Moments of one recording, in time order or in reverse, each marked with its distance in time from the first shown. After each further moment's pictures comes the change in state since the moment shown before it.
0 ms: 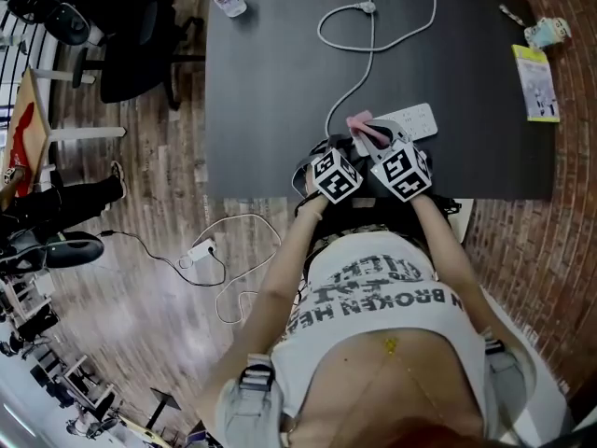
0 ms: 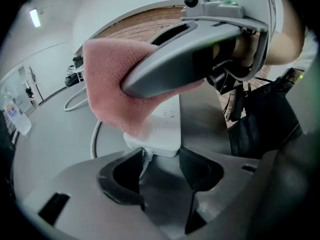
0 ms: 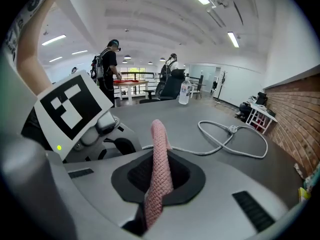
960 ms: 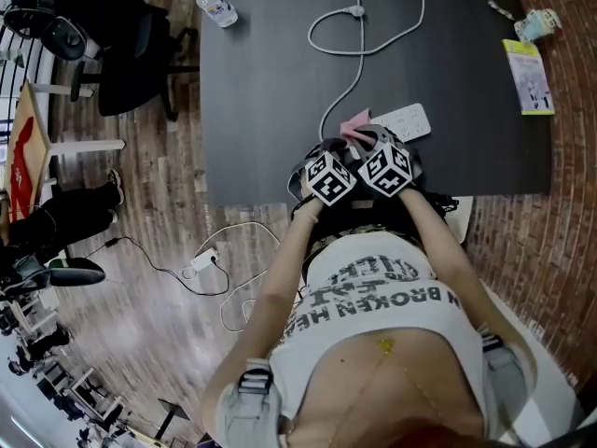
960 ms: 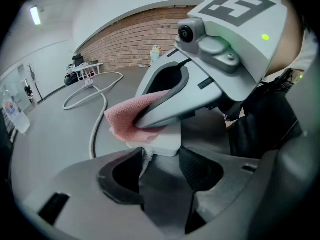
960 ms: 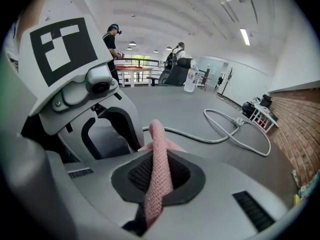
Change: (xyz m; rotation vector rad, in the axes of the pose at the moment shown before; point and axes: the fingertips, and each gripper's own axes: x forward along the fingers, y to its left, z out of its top) left arm -0.004 0.001 -0.004 -0.009 -0.003 -0.018; right arm 0.036 0.011 -0.038 -0.089 0.122 0.001
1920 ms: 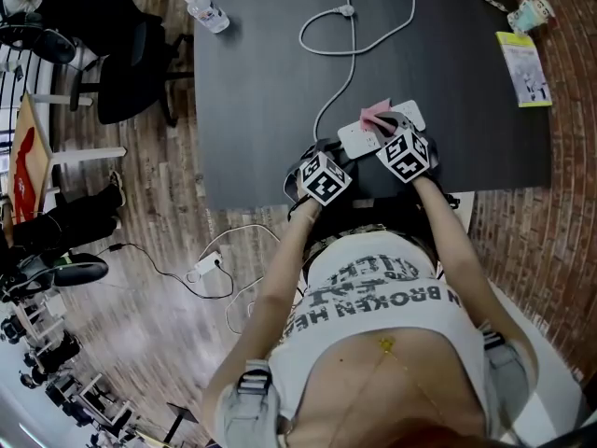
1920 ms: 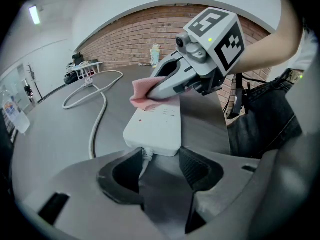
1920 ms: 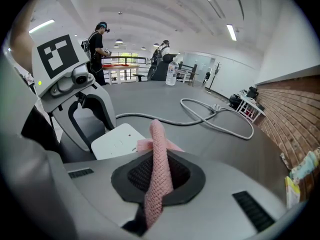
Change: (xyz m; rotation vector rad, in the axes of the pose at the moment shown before) left arm 0.002 0.001 -0.001 -0.003 0.016 -0.003; right arm -0.022 -0.061 -0.044 0.096 0.041 -0.099
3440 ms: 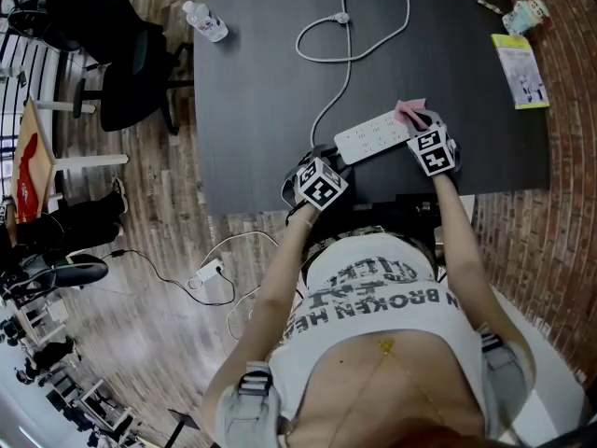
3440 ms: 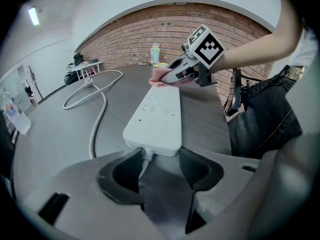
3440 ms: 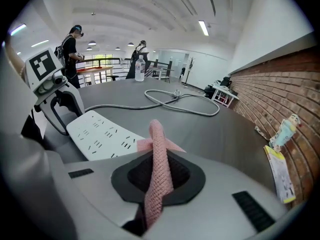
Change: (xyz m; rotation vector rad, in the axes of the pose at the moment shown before) left arm 0.000 -0.002 -0.001 0.003 0.011 0.011; right arm -0.037 -0.086 -0.068 0.207 0.024 -0.194
